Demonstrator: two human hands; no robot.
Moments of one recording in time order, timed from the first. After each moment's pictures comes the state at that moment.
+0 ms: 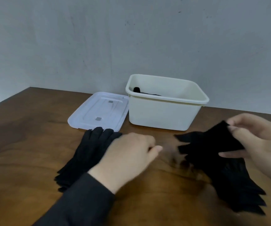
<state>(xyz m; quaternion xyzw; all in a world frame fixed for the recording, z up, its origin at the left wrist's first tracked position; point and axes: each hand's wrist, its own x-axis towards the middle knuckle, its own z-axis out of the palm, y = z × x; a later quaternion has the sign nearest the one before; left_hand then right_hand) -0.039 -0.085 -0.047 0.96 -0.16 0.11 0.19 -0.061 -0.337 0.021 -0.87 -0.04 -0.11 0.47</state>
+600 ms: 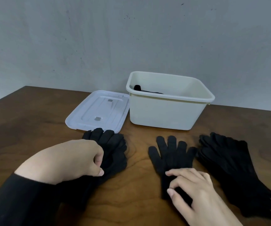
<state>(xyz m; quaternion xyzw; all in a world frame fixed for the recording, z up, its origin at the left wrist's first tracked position) -0.040 0.025 -0.042 0.98 -0.03 -0.17 0.11 -0.066 -0.290 -0.110 -0.94 -0.24 -0.06 0.22</state>
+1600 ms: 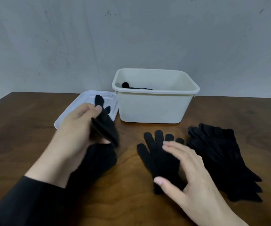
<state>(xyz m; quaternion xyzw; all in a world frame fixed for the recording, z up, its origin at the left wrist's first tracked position) -0.028 -0.033 -0.020 0.66 0.09 0.10 0.74 -0.072 -0.290 -0.095 -0.90 -0.24 -0.14 0.33</state>
